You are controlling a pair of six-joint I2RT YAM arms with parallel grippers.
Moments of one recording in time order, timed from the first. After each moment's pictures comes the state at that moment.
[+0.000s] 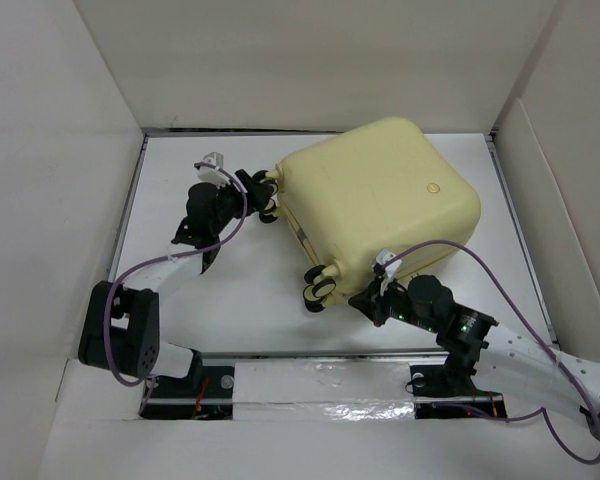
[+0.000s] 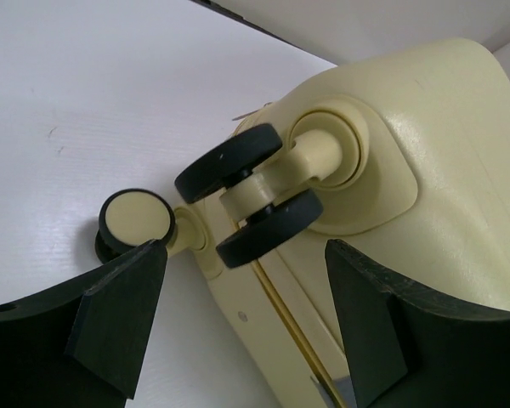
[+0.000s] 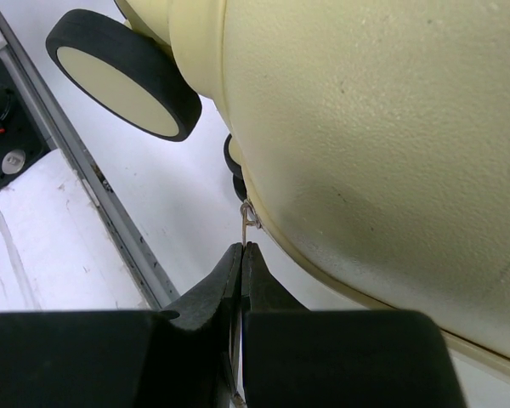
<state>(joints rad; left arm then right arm) -0.26 1.36 0.71 0.43 0.17 -0.65 0.95 0.67 0.35 0.00 -0.07 0.23</state>
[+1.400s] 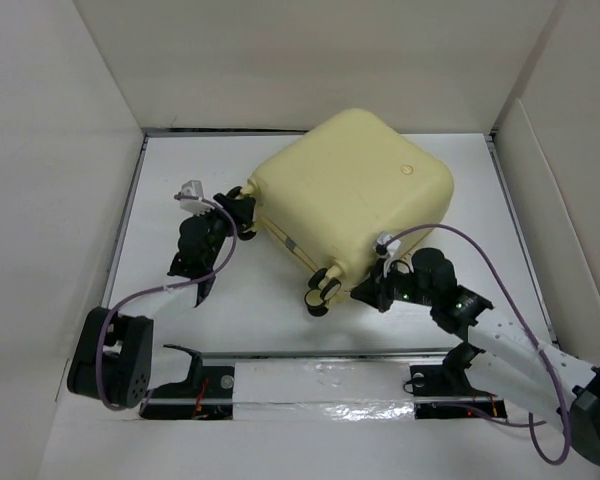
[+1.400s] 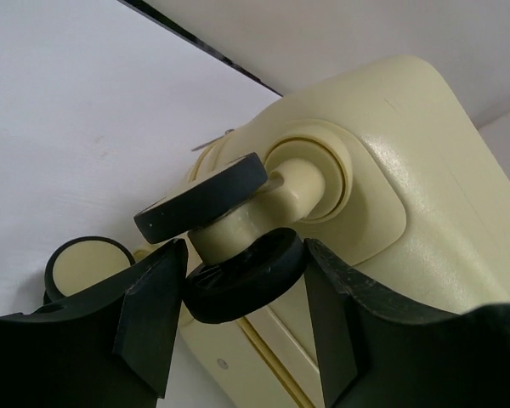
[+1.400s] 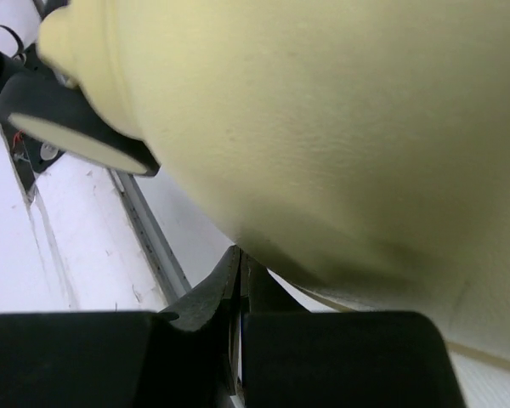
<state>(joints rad) -0.27 1.28 0.47 0.73 0.02 -0.74 0.68 0.80 0.40 0.01 -0.40 0.21</state>
